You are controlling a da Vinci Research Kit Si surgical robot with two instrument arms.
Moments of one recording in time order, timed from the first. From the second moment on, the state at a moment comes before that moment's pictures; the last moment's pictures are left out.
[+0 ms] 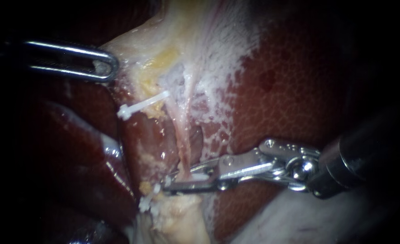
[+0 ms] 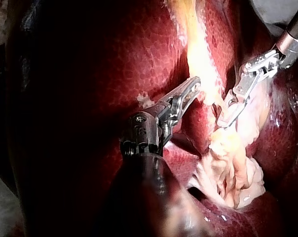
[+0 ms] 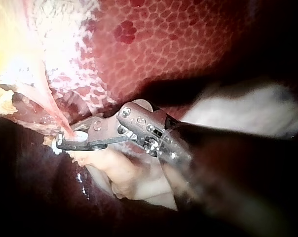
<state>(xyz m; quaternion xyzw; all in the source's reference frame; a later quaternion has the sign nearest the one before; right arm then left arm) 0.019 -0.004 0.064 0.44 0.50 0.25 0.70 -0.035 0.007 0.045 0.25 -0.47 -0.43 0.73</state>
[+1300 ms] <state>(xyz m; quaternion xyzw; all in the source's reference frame) 0.020 -0.004 0.064 0.38 0.55 0.16 0.73 -0.035 0.007 0.044 0.25 -0.47 -0.43 0.73</state>
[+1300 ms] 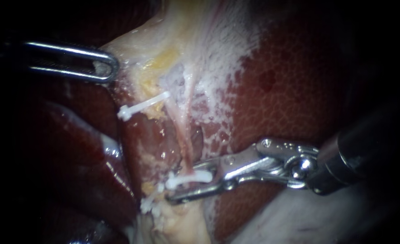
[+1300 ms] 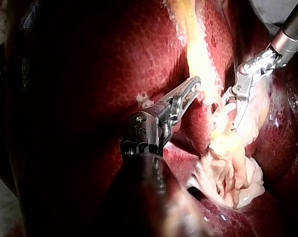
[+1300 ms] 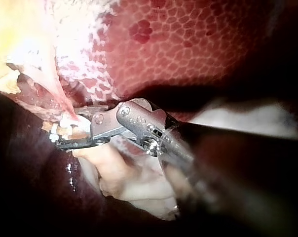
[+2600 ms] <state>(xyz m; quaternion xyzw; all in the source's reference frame) 0.008 0.001 0.059 0.28 0.58 0.12 0.75 -0.035 0.006 0.045 0.25 -0.47 -0.43 0.73</state>
